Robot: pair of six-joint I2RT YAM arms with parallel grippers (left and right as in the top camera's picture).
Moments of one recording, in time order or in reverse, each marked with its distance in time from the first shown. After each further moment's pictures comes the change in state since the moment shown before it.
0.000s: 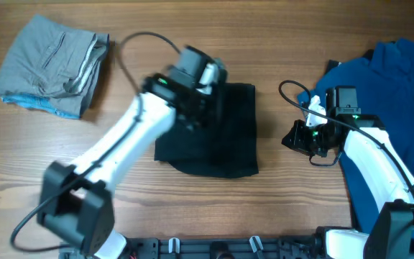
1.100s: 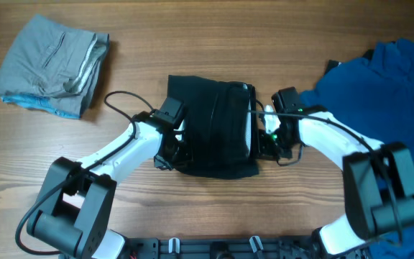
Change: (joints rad) left arm 0.108 -0.058 -0.451 0.027 -0.016 -0.102; right arm 0.286 0.273 0.038 0.079 0.023 0.067
